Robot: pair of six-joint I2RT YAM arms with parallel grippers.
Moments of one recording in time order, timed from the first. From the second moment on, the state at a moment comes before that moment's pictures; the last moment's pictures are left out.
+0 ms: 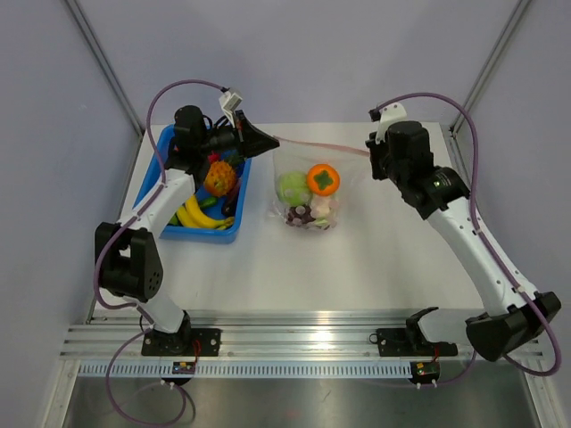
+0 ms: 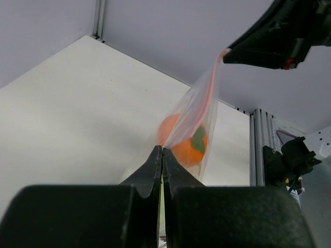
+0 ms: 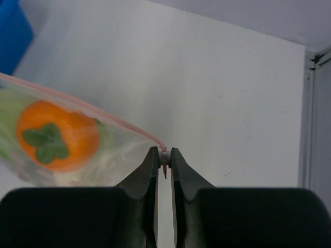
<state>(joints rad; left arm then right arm) -0.22 1.62 1.32 0.34 1.05 -0.38 0.47 1.25 1.41 -0.63 0.25 -0.01</state>
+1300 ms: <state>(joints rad) -0.25 1.14 1.14 -0.30 0.35 -0.23 0.27 1.23 1.28 -0.79 0.25 0.40</state>
